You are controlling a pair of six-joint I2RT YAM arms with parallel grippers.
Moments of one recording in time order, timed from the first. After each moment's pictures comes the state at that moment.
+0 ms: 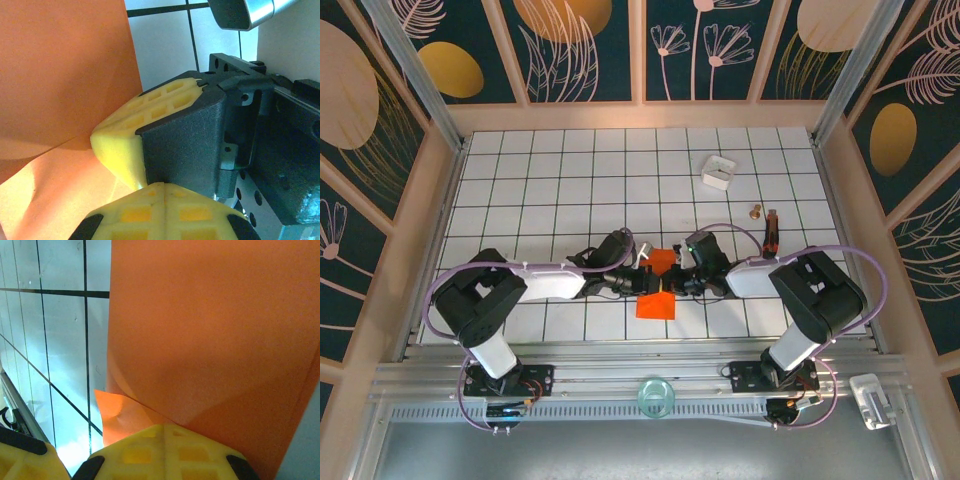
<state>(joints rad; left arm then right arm) -0.84 1.70 0.76 0.14 0.50 -0.87 0.62 1.61 0.53 0.18 -0.52 0.72</state>
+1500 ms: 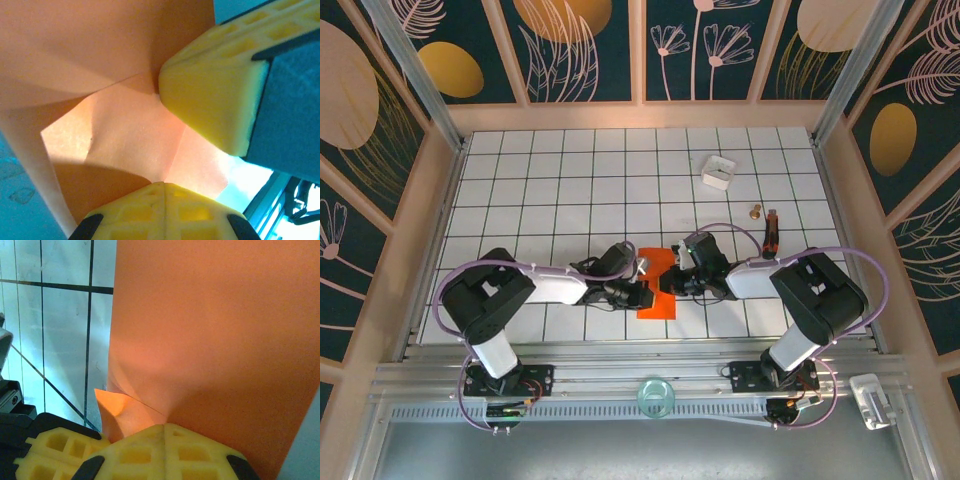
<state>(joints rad) -0.86 1.73 0.70 0.08 0.47 -0.80 0.63 1.60 0.52 0.18 -0.49 0.67</state>
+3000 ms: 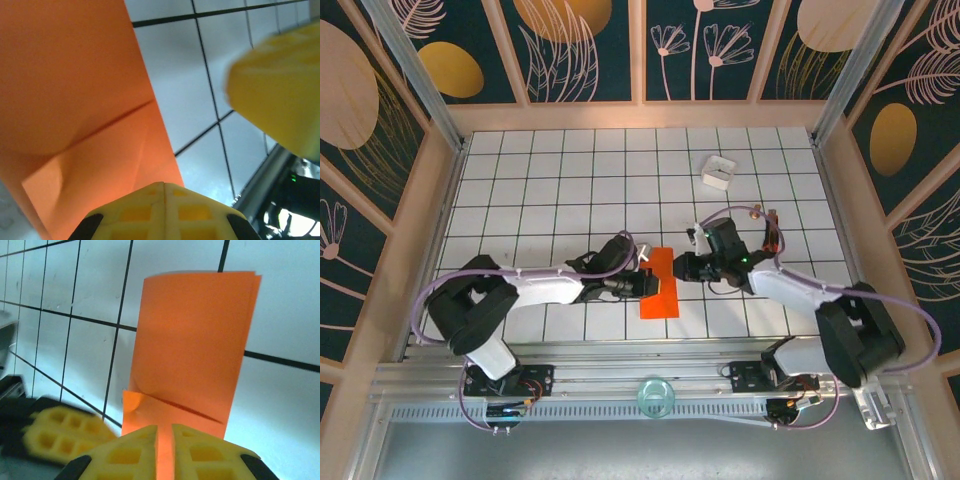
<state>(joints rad) -0.87 1.66 0.75 0.10 0.36 -0.82 0.55 1.29 0.60 -0.18 -0.41 0.55</state>
